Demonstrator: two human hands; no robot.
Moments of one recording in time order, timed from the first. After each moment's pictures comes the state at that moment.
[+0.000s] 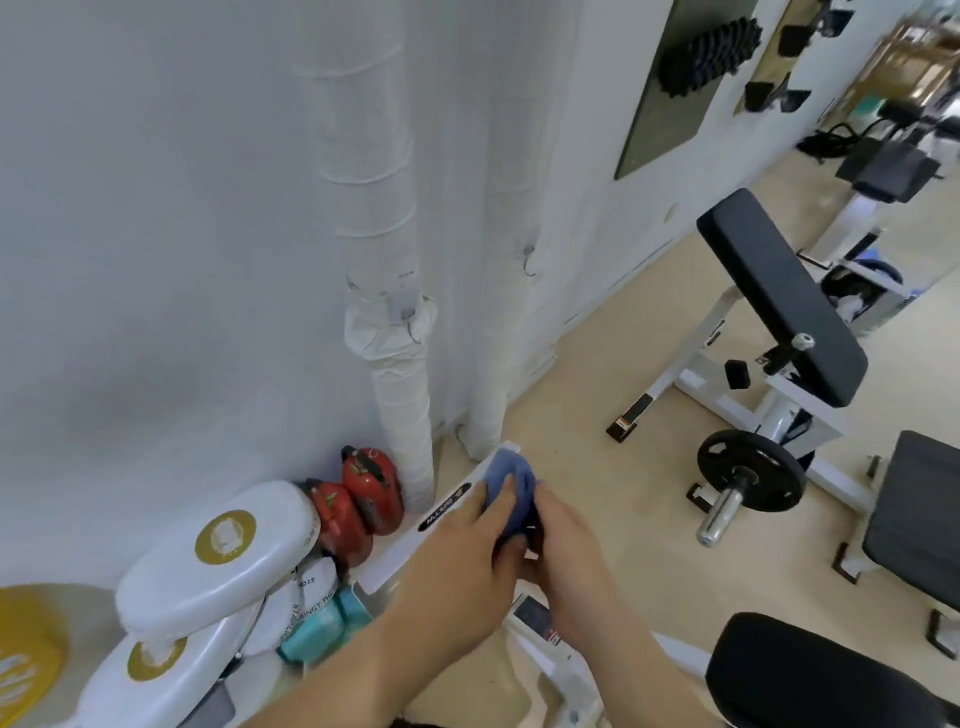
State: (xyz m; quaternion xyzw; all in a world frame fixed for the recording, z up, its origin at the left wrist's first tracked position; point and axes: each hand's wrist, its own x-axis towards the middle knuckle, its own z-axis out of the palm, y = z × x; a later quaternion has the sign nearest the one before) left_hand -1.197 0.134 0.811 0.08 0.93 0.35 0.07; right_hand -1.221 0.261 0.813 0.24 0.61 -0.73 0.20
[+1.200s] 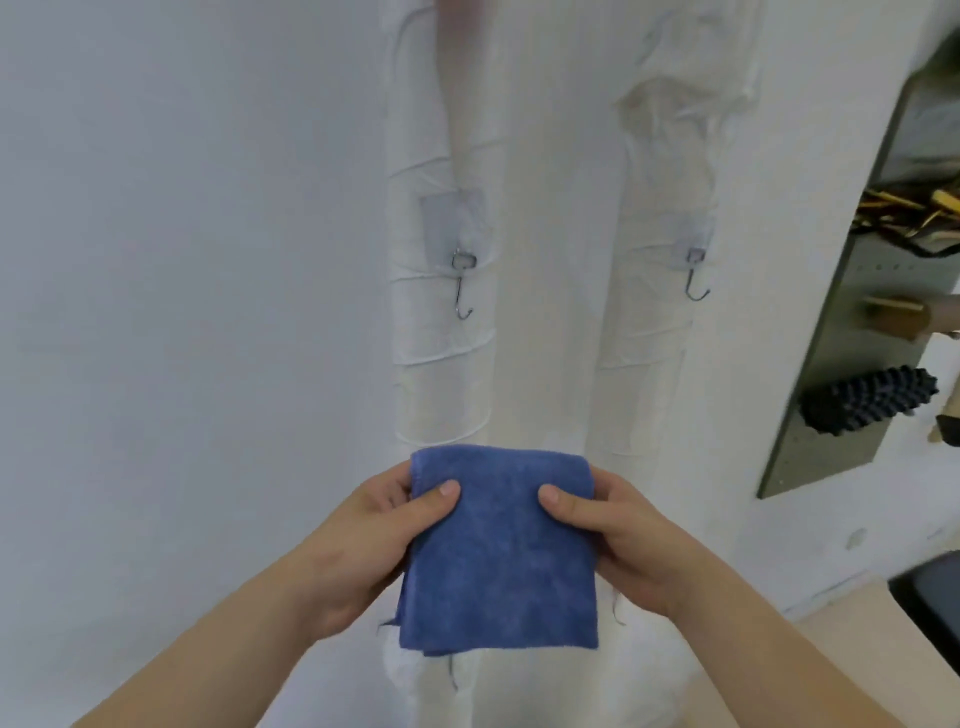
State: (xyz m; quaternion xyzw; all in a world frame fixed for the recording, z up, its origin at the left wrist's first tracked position) left_hand -1.411 0.063 1.064 -0.09 0.69 0.72 -0.07; right_hand -1.553 0.267 1.048 -0.27 0.60 -0.68 0.32
